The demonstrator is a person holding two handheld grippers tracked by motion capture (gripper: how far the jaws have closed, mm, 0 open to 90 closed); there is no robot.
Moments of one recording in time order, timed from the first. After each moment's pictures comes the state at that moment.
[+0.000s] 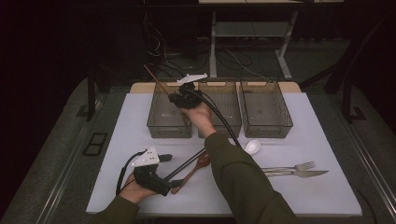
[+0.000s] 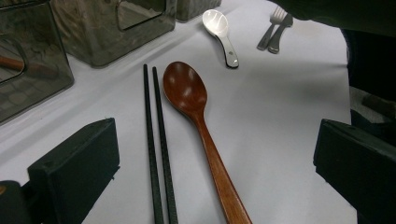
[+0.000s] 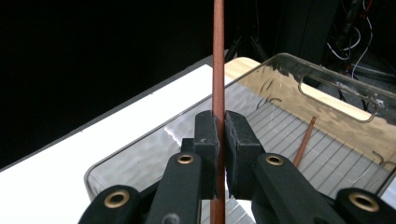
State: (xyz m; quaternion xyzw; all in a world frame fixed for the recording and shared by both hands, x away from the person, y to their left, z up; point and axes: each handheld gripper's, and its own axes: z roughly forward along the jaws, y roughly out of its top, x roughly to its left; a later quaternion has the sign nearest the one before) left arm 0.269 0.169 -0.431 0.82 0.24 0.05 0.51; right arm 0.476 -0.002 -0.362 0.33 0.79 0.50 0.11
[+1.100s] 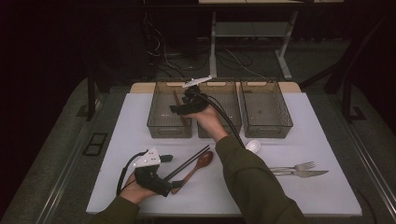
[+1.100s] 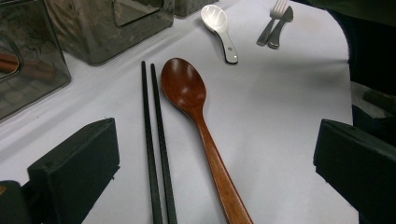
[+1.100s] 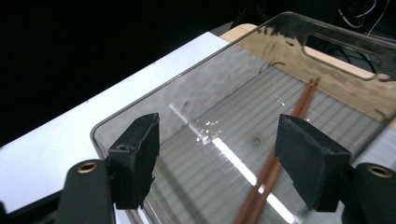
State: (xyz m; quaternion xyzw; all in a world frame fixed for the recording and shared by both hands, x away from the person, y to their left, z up) left arm 0.269 0.167 -0.431 0.82 0.24 0.05 0.51; right arm 0.466 -0.023 -0.365 0.34 0.81 0.47 0.07
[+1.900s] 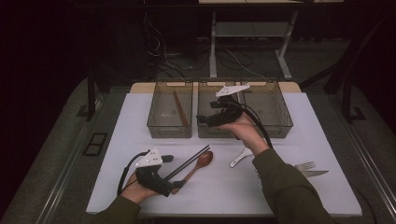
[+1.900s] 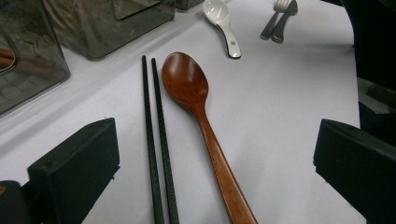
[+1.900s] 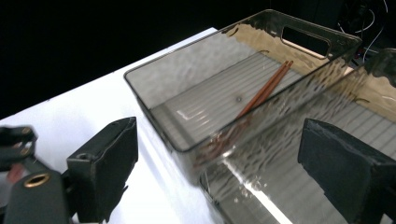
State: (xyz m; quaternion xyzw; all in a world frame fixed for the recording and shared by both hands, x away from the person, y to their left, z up) left arm 0.270 0.164 -0.434 0.83 0.24 0.06 0.50; right arm 0.418 -0.118 -0.356 0.30 0.81 0.50 0.08
